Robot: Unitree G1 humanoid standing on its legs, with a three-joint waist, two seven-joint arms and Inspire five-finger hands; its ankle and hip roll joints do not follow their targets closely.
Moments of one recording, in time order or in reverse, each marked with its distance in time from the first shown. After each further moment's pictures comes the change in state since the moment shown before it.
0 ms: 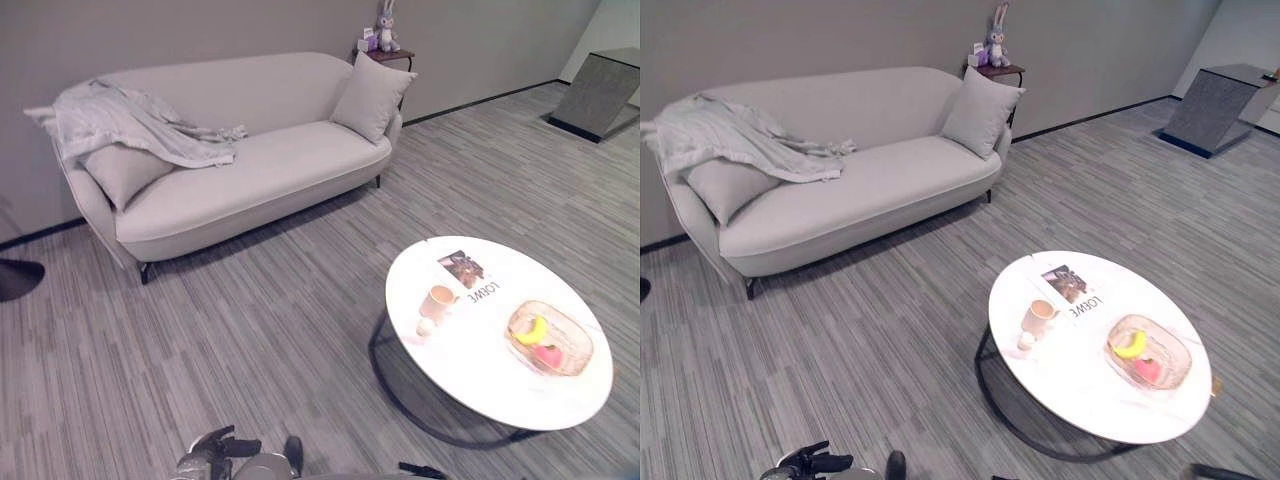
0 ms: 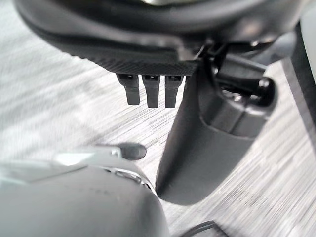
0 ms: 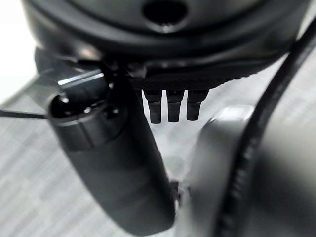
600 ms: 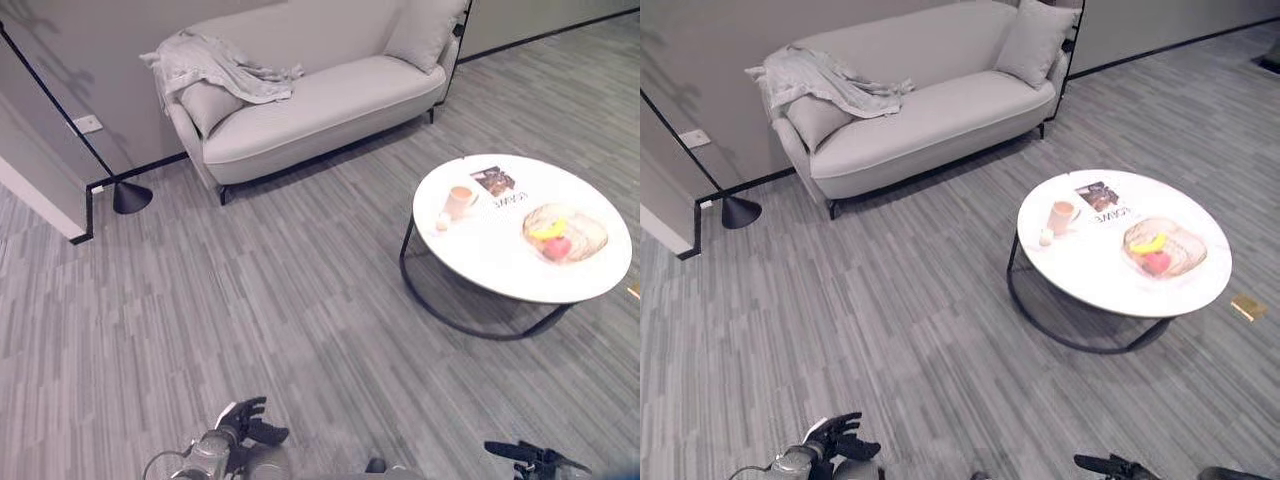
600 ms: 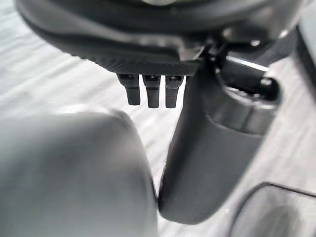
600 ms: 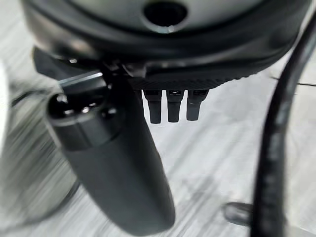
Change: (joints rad) left arm -0.018 -0.008 0.004 -0.140 0.086 -0.091 -0.059; right arm -0.173 -0.274 -0.084 0.103 0.091 0.055 -0.050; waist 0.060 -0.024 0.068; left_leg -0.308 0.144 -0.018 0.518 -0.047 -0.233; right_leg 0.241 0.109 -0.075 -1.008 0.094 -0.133
